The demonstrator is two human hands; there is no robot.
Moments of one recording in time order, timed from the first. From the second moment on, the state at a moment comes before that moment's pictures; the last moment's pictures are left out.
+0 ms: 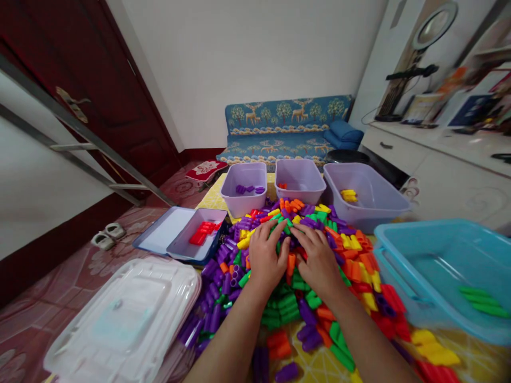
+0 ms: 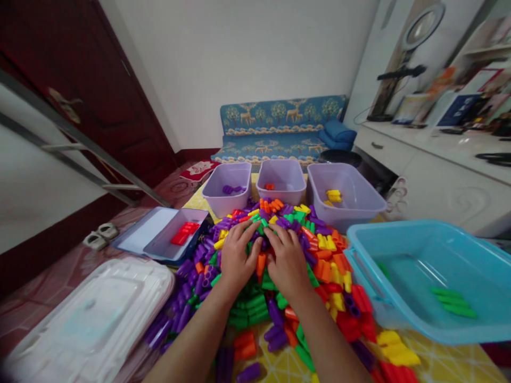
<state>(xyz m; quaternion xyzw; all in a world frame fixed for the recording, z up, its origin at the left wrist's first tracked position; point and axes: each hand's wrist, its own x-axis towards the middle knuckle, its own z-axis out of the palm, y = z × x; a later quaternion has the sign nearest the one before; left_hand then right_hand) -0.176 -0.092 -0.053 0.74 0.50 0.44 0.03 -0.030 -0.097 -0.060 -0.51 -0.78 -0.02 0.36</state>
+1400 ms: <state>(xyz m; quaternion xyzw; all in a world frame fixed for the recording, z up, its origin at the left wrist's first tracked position) -0.179 -0.095 -0.058 0.74 0.44 0.51 0.08 0.022 -0.106 -0.015 -0.47 -0.33 0.27 0.77</state>
